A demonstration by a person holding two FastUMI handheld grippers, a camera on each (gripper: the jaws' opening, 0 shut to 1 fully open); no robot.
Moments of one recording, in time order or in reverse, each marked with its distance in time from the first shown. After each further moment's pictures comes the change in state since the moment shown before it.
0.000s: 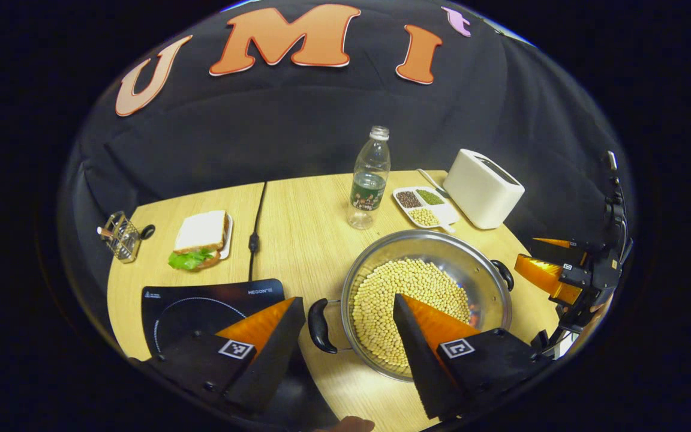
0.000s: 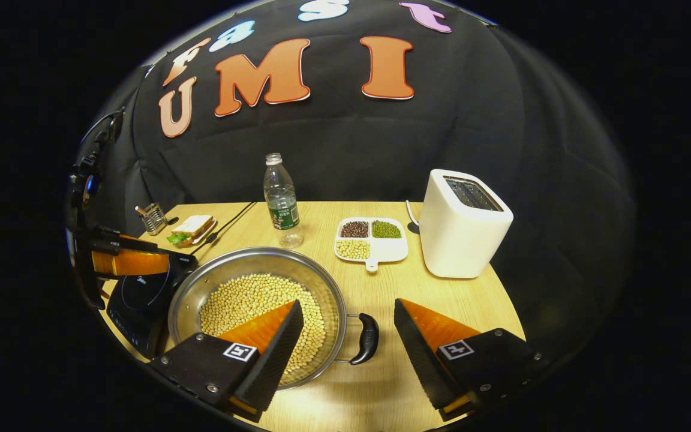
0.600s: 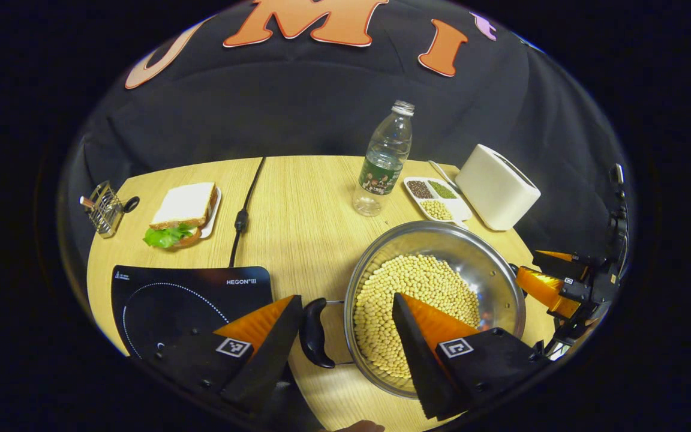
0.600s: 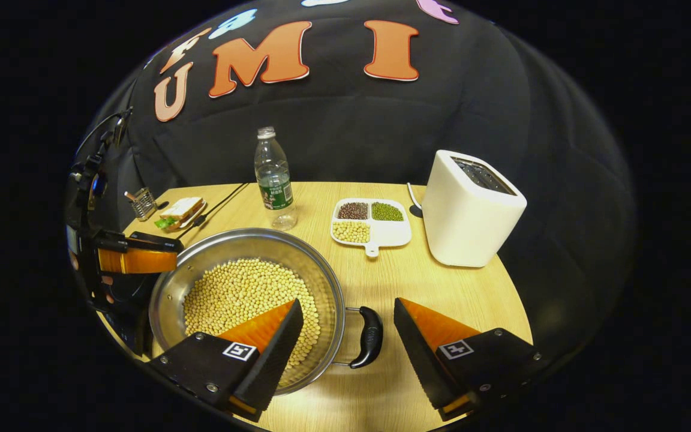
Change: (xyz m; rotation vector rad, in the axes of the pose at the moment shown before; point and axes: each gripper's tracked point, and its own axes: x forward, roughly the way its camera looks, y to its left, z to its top) left arm 0.040 0.020 -0.016 -0.062 0.034 0.021; right arm 0.028 0.003 -0.021 -0.023 0.090 -0.021
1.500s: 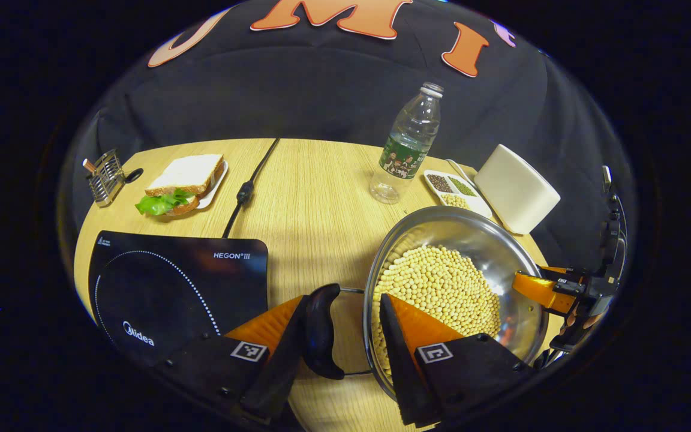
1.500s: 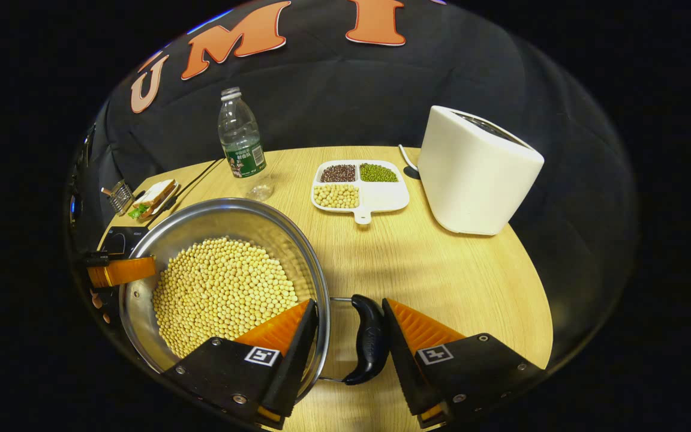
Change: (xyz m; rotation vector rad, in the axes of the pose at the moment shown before) left arm 0.032 0.009 -0.031 -0.061 -0.015 0.042; right arm 0.045 -0.010 -0.031 0.057 0.131 -0.044
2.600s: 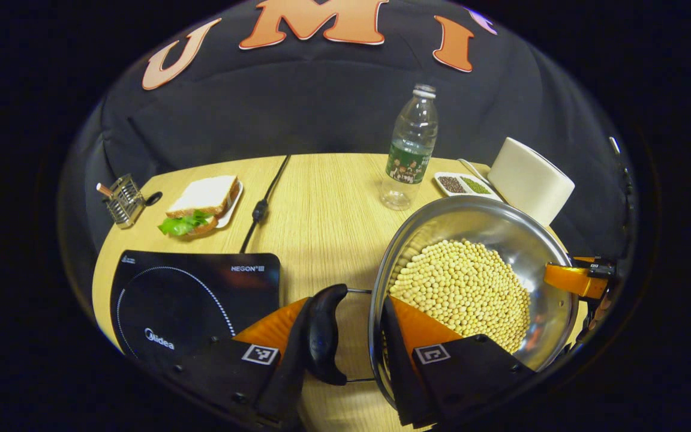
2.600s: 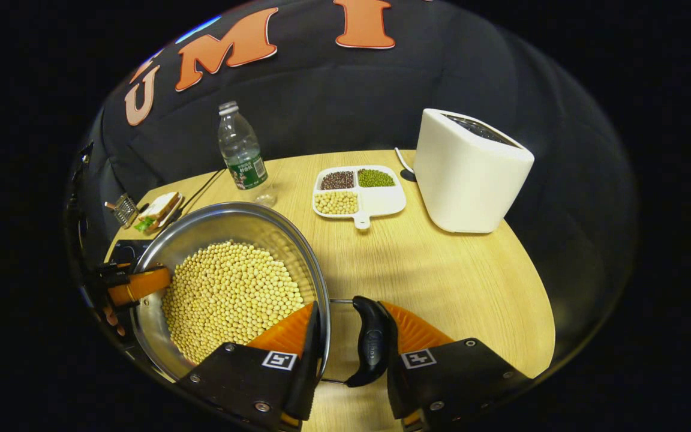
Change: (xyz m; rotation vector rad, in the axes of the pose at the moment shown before) left arm -0.015 0.009 0.021 0.092 -0.111 0.106; right arm -0.028 0.007 0.015 0.049 -0.024 0.019
